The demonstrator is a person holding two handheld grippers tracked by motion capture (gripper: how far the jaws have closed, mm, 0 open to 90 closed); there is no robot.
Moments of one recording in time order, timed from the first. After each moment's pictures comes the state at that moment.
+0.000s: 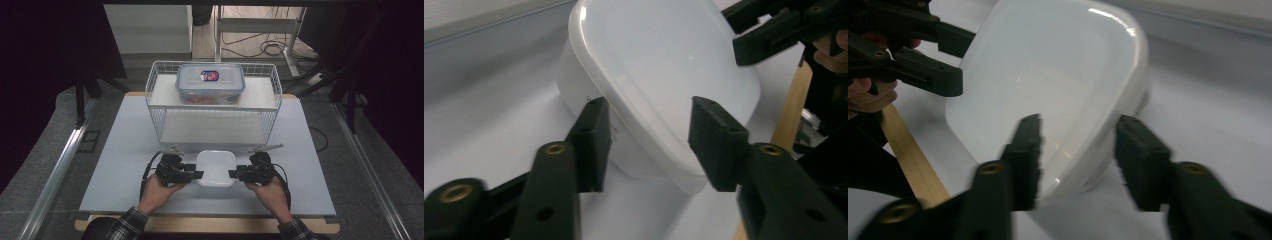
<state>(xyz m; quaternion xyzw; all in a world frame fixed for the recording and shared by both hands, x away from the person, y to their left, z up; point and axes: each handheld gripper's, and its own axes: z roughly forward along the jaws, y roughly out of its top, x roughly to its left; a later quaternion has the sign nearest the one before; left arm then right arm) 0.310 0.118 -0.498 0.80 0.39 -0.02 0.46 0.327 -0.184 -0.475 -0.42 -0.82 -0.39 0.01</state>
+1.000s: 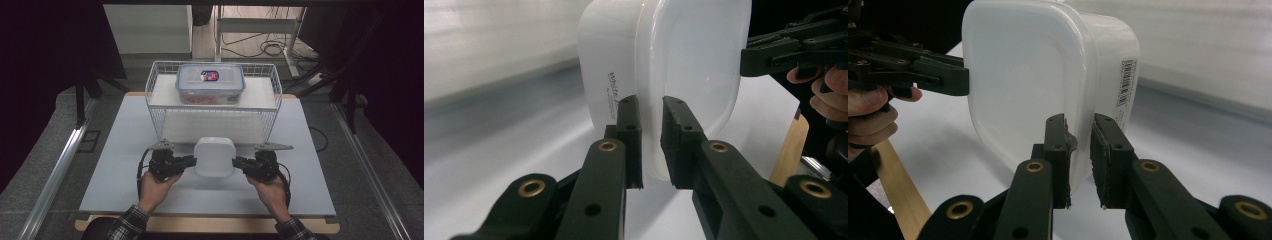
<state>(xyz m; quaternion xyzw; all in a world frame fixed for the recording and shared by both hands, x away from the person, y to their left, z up) 0.307 0.132 -0.472 0.75 0.42 0.03 0.51 0.319 -0.185 -0.453 -0.41 -0.78 -0.47 -0.06</state>
